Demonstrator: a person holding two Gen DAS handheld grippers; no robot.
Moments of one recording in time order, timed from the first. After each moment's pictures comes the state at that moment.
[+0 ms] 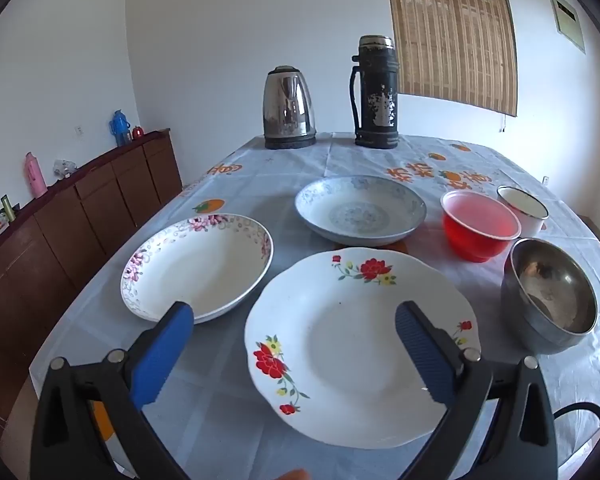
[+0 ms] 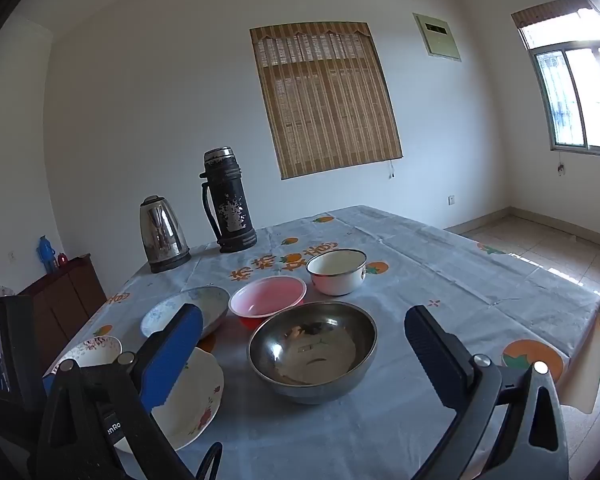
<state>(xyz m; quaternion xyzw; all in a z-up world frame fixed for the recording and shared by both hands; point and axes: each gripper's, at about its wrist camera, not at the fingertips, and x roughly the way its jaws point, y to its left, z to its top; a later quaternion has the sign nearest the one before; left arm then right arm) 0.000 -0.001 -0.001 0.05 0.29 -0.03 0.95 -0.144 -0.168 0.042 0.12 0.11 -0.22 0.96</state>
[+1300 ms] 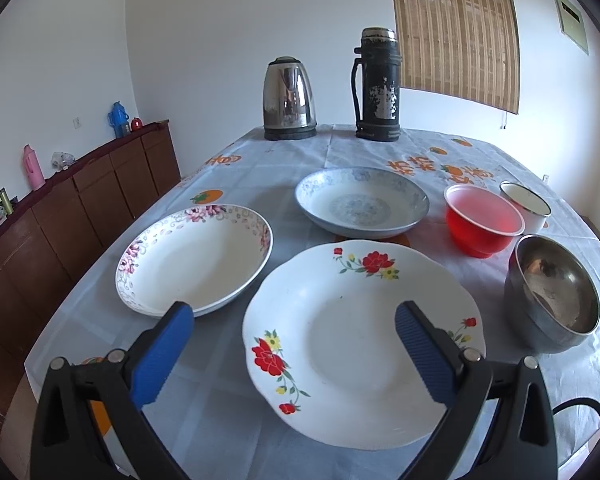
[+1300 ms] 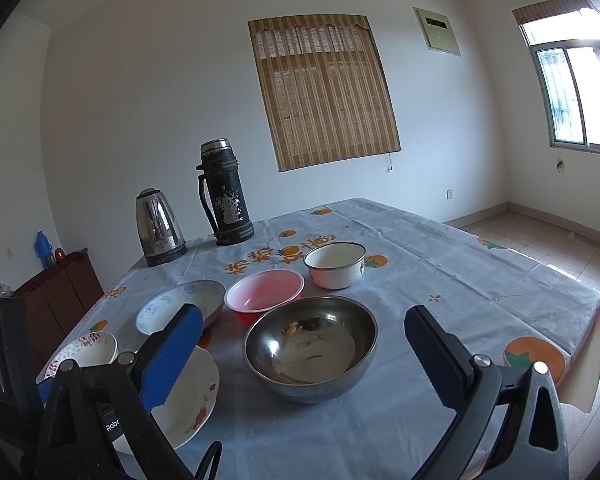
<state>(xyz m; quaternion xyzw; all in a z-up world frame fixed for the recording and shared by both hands) 0.006 0.005 -0.009 0.04 0.31 -0.03 0.95 -0.137 -0.172 0.039 0.13 0.13 -0.23 0.96</state>
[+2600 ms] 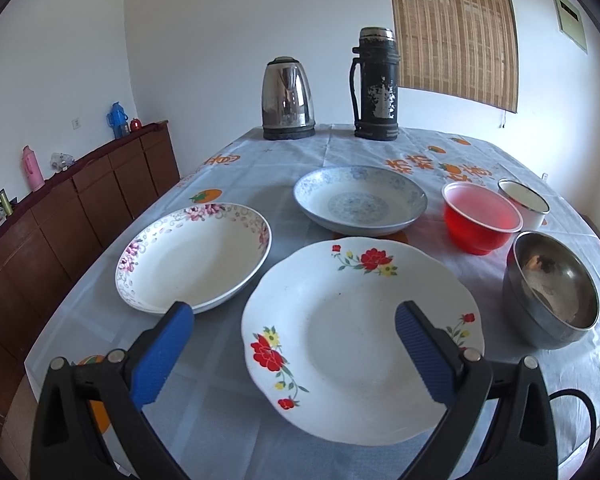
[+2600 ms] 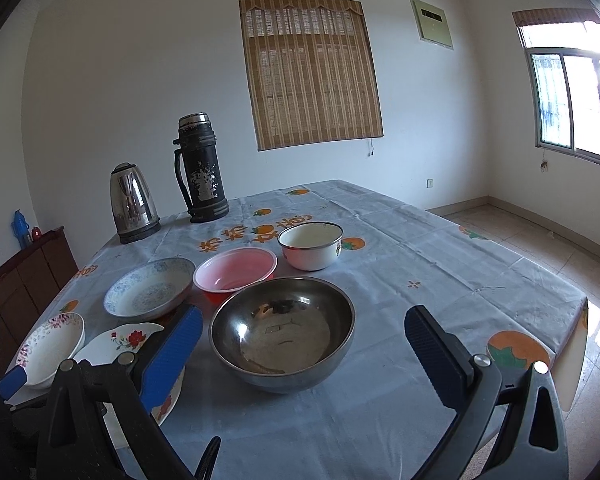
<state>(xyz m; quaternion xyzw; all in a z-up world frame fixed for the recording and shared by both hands) 0.005 0.003 -0.012 0.04 0.31 -0.03 0.95 -0.125 -0.178 0.028 0.11 0.17 -0.26 0.94</state>
